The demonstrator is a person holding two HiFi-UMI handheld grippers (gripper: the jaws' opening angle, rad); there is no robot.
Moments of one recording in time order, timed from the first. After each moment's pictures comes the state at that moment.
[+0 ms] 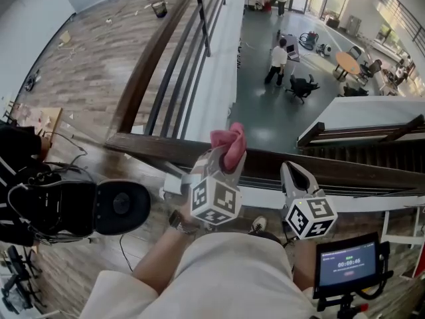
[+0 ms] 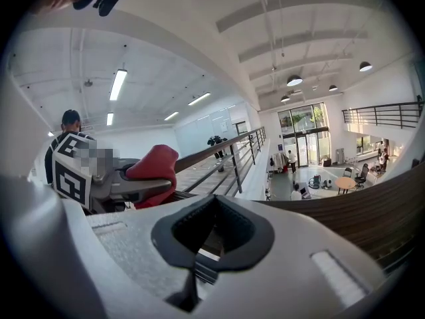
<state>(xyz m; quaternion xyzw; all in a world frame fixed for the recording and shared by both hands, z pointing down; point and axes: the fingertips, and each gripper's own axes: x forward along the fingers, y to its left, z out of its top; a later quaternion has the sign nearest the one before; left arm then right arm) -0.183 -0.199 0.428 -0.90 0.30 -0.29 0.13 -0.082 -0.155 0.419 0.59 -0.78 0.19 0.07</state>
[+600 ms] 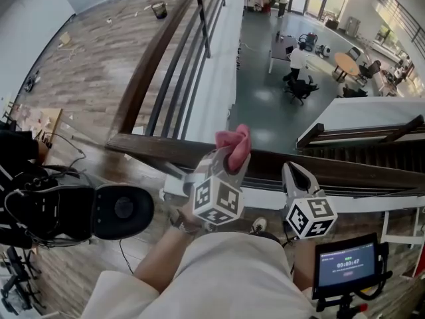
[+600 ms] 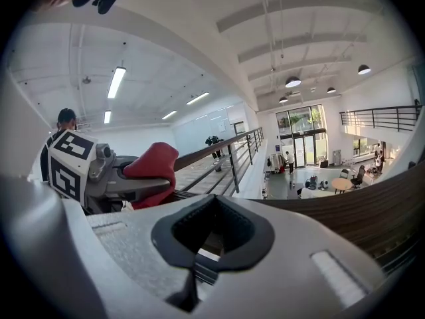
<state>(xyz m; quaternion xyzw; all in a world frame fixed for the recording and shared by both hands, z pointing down) -0.170 -0.202 0.424 -0.90 0.29 -0.29 0.13 -0.076 -0.163 0.423 0.60 -0.78 0.19 0.07</state>
